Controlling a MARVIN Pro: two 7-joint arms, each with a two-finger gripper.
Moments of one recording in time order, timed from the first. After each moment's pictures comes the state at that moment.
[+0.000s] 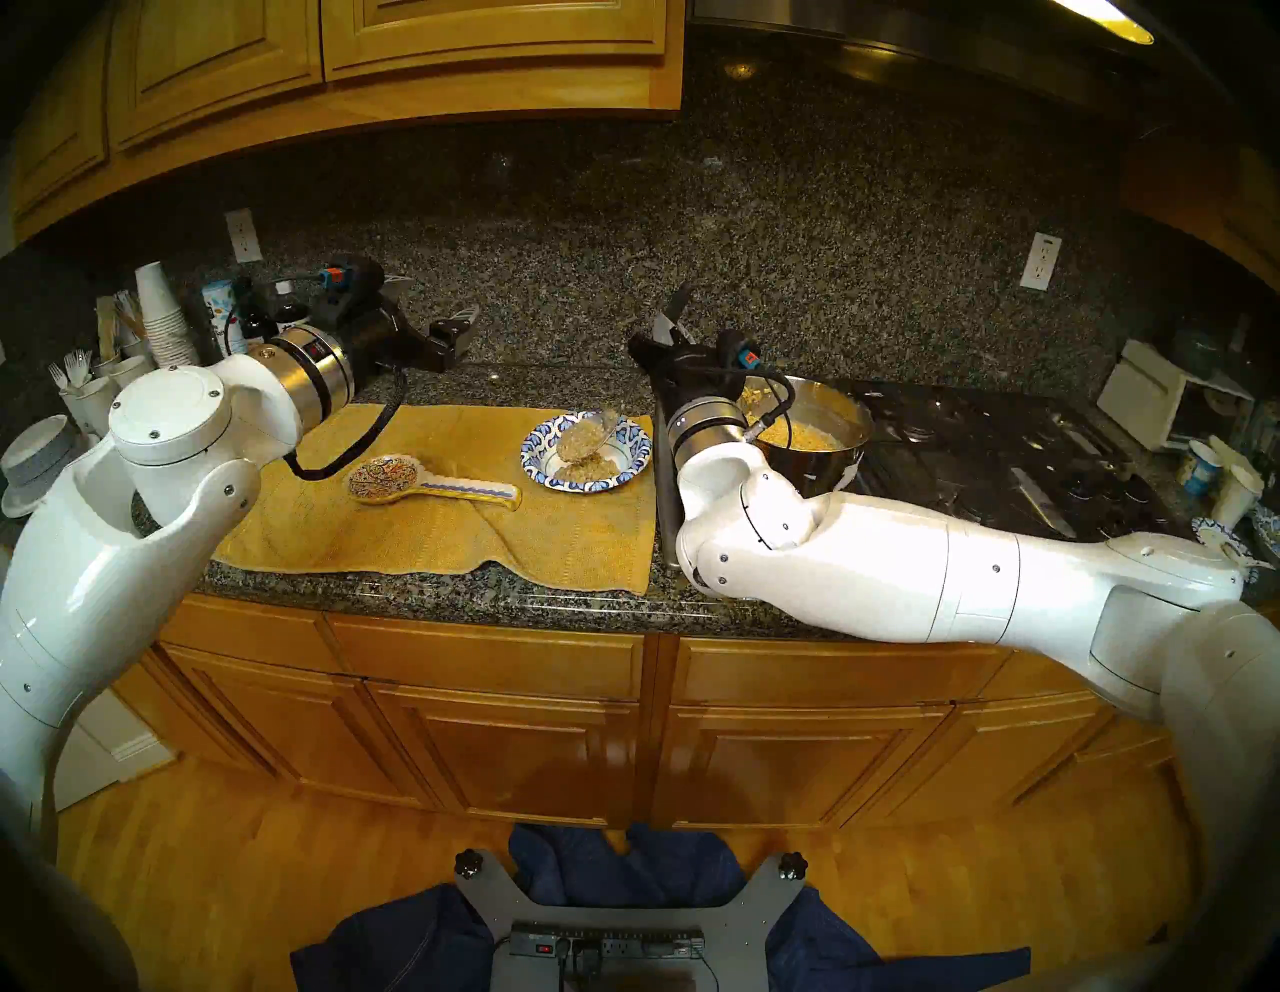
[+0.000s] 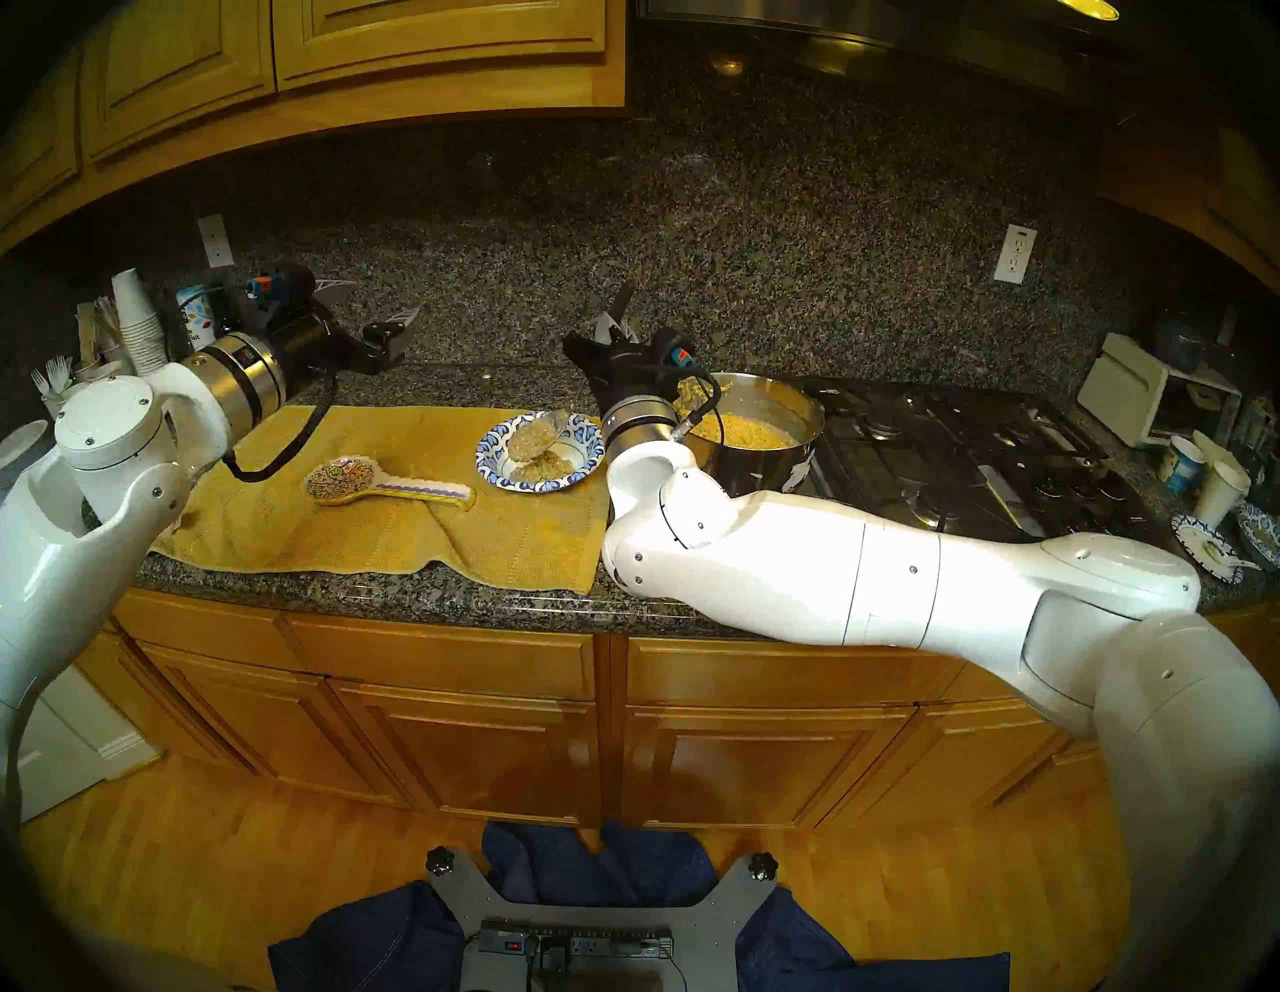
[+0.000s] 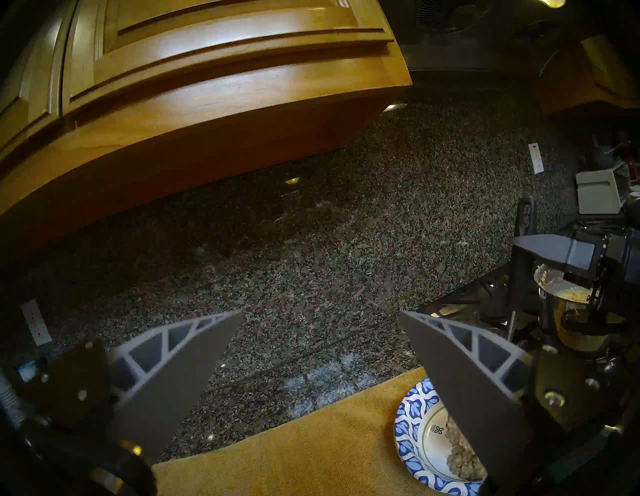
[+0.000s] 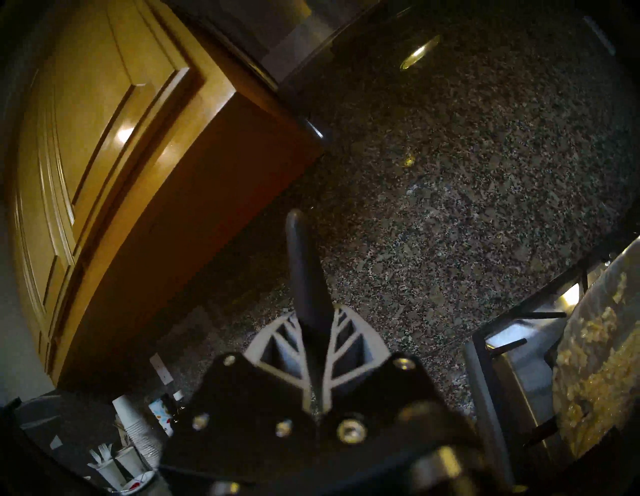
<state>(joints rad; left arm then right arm) 1.38 -0.54 -1.47 -2.04 -0.81 0.31 0.06 -0.44 -1.01 0.03 -1.64 1.39 -0.82 -0.72</state>
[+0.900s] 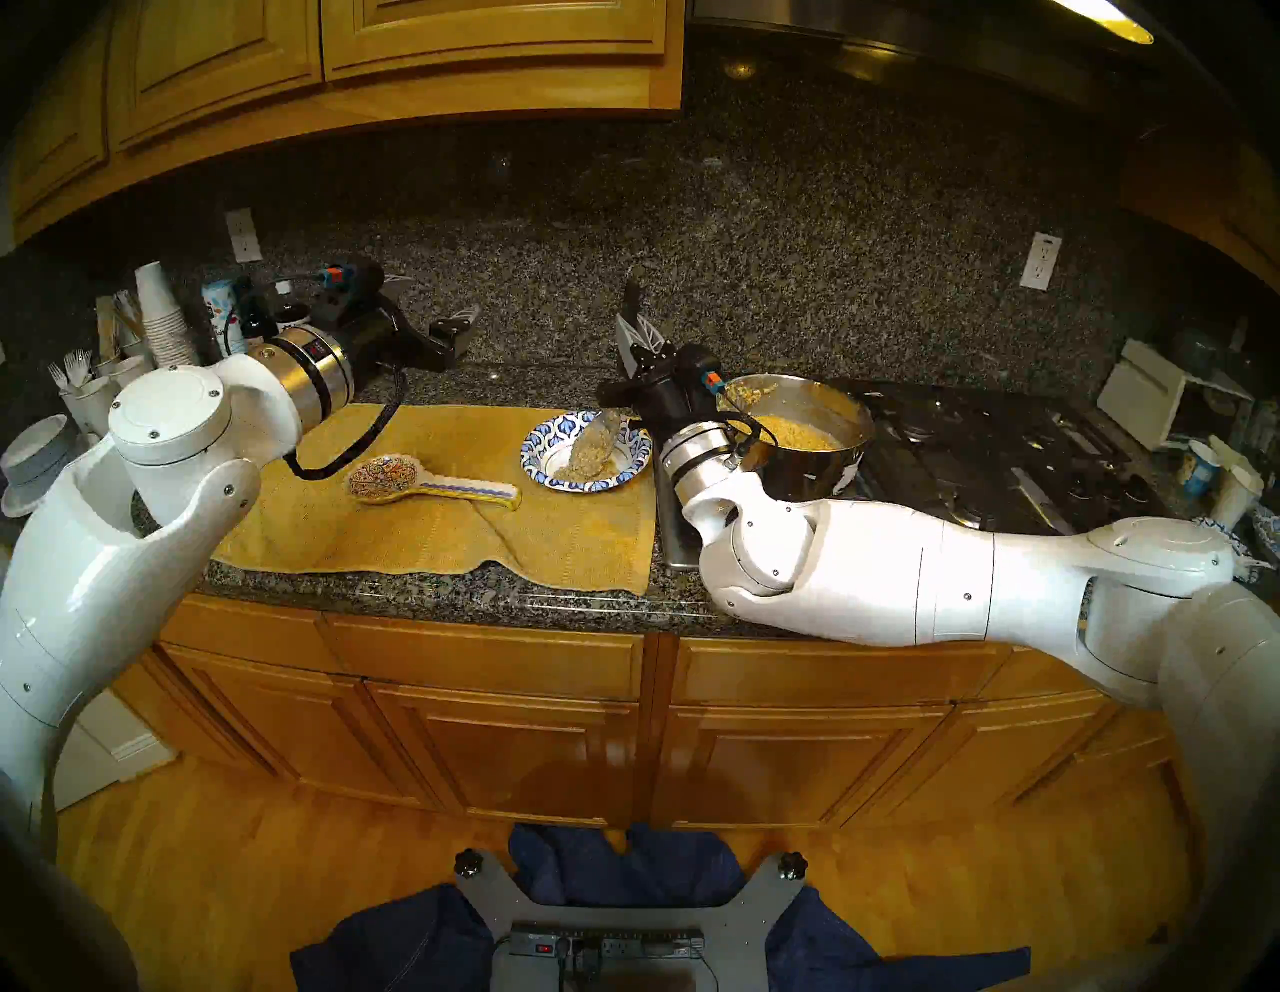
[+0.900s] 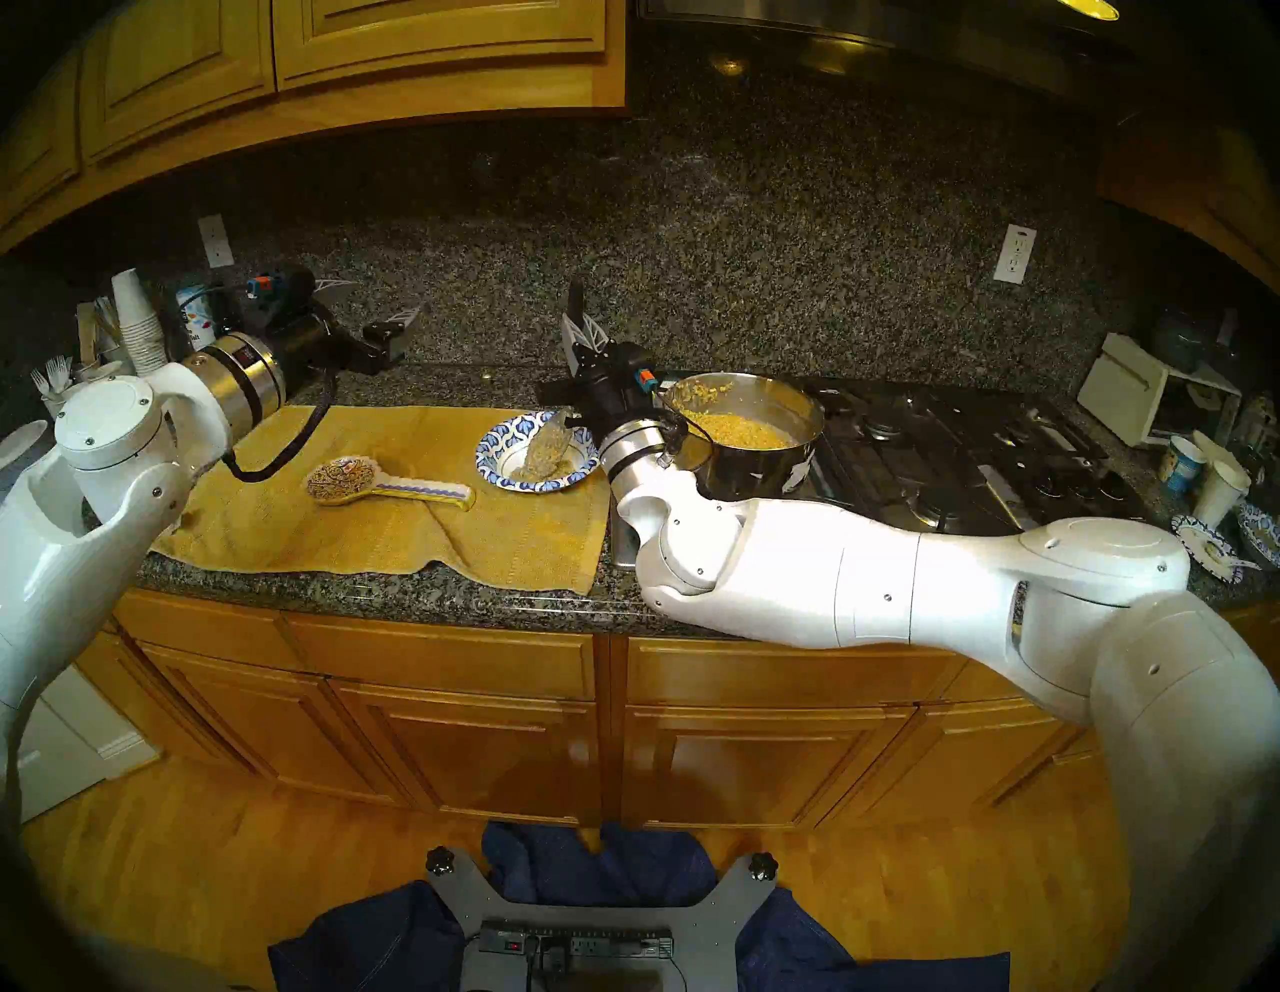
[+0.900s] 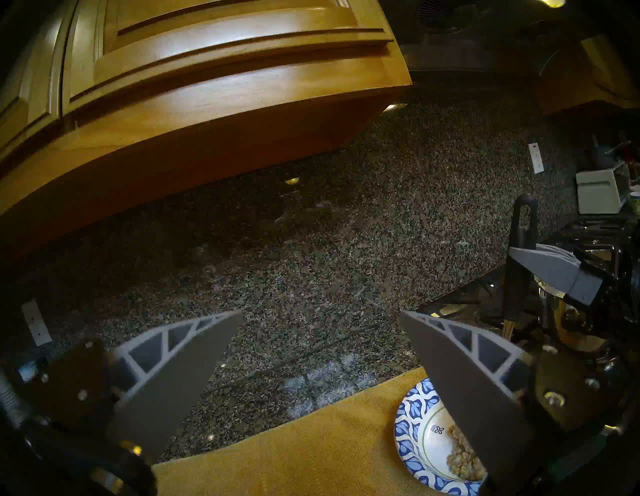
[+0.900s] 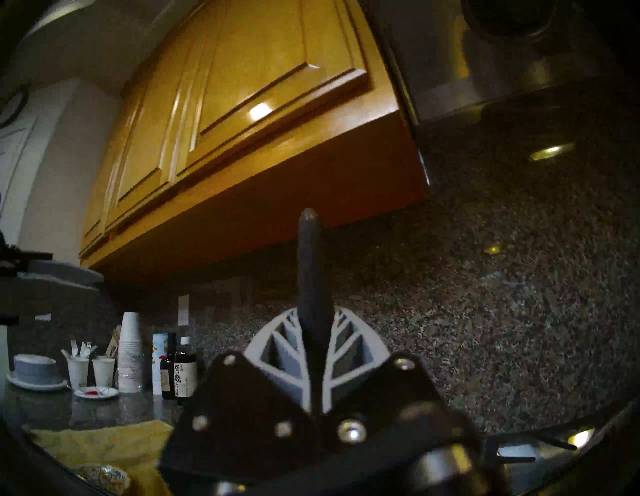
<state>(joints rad) 1.38 -0.54 -1.47 -2.04 -0.81 0.31 0.06 -0.38 -1.04 -0.15 -1.47 0.92 -0.82 -0.67</state>
